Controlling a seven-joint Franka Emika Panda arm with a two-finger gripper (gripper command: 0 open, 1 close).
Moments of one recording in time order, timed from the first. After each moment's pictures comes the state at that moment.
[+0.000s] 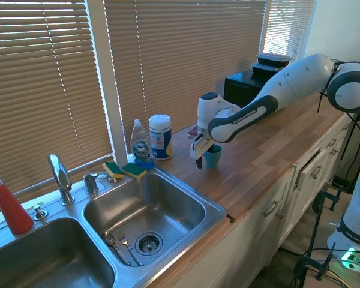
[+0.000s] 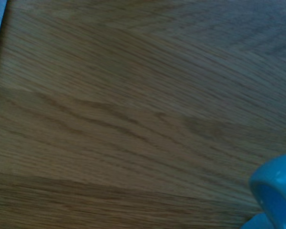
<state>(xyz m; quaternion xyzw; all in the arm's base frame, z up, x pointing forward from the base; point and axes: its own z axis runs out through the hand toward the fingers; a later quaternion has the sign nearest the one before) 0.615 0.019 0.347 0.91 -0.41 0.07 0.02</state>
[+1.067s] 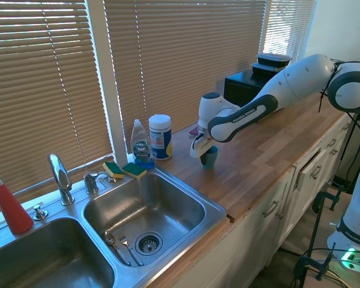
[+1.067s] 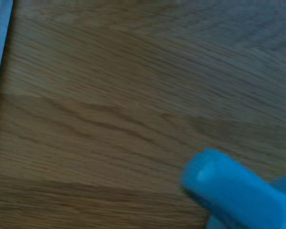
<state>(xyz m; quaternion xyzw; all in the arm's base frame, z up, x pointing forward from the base) 0.614 0.016 0.352 0.91 -0.42 0.07 0.00</state>
